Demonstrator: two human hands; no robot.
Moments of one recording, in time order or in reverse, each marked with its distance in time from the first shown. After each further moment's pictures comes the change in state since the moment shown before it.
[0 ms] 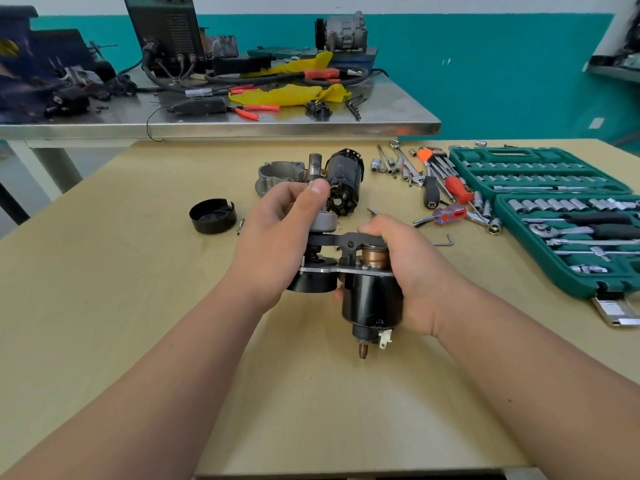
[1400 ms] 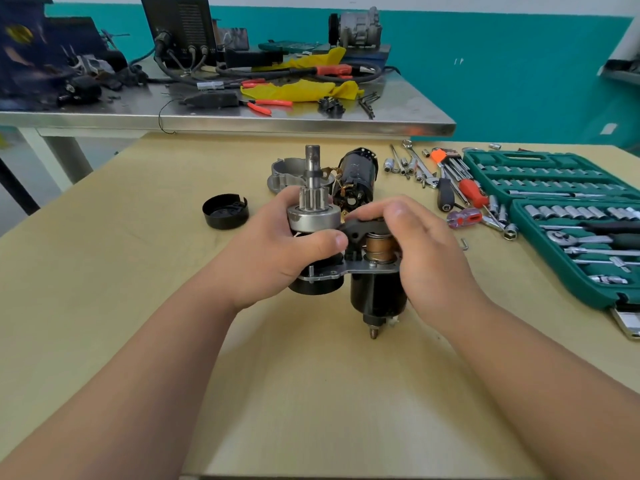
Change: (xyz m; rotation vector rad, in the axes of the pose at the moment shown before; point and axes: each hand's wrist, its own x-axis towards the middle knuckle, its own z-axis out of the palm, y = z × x) left_hand 0.011 -0.014 -0.038 0.024 -0.355 0.055; right_hand -0.013 -0.003 0.012 -0.522 0.151 -0.686
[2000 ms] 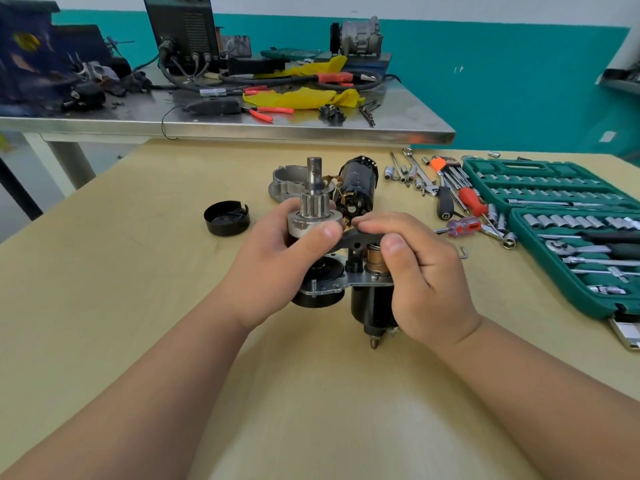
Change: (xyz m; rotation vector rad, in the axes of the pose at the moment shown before) left_hand -0.007 -0.003 0.014 -0.113 0.133 0.102; right_hand -0.002 0.021 -0.001 -0.202 0.107 -0.502
